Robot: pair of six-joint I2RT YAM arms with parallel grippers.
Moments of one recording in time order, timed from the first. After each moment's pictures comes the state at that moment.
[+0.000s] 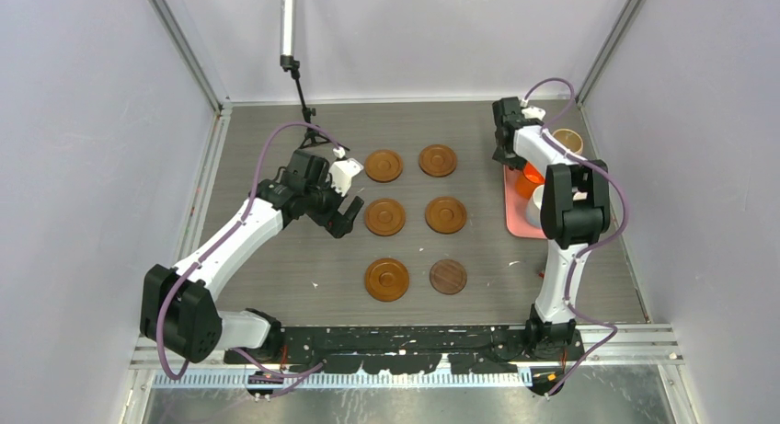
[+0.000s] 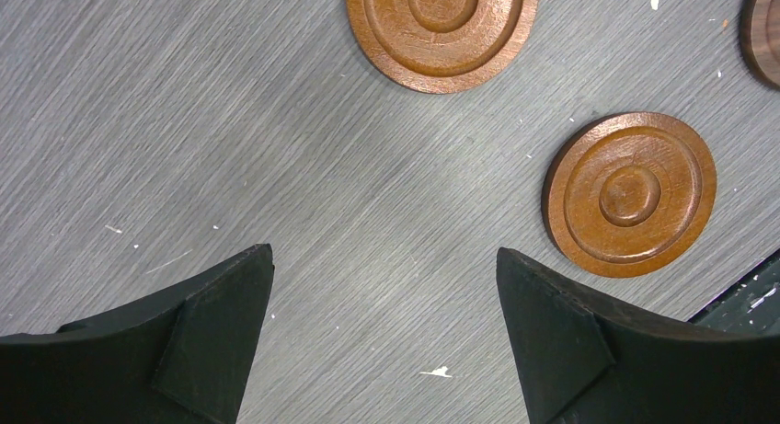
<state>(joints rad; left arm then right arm) -0.43 1.31 1.01 -0.63 0.23 0.27 0.11 2.03 1.56 -0.59 0.47 0.55</state>
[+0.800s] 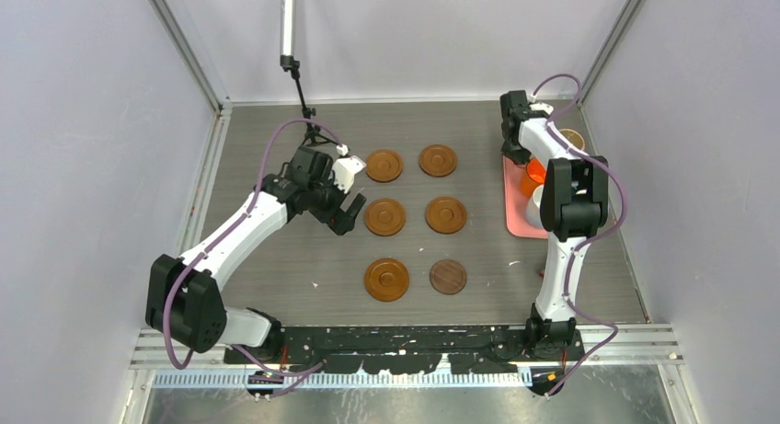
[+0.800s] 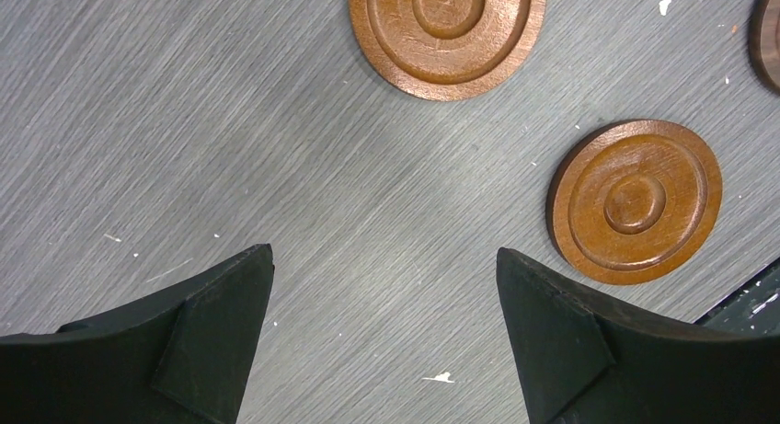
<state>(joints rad) -0.43 1.36 1.05 -0.64 0.23 0.27 0.06 2.11 1.68 -0.67 0.49 0.57</state>
